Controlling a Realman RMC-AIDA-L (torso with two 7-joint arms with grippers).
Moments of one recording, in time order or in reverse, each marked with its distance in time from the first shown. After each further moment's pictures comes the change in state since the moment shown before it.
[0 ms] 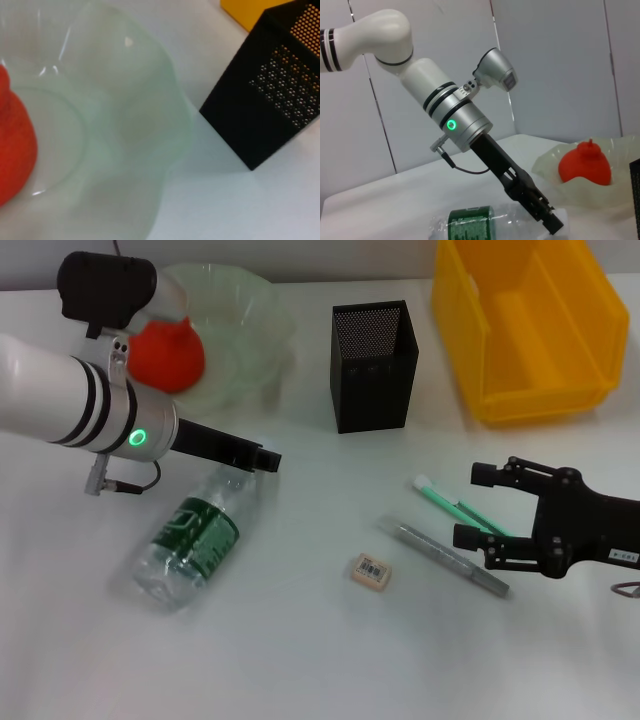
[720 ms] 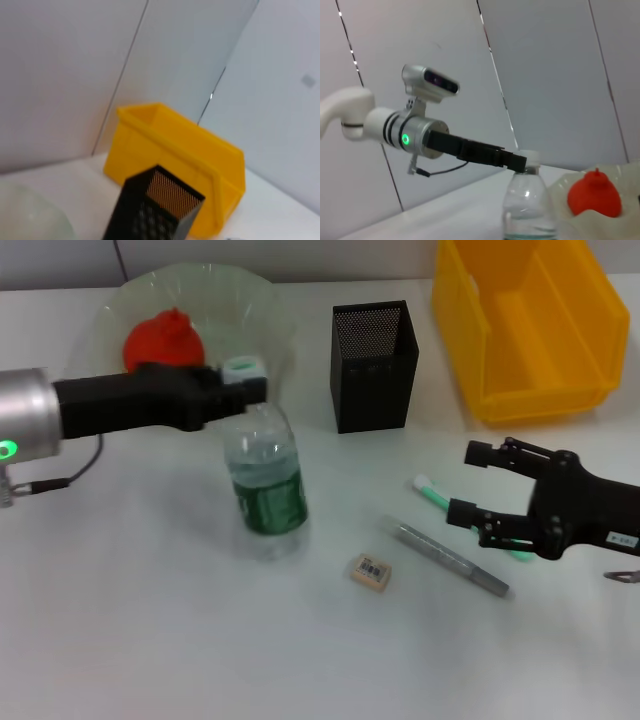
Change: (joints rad) left arm 0.251 0.012 -0.297 0.080 -0.619 0.243 0.689; right arm 0.013 0.023 0.066 -0.002 0.005 -0.054 0.056
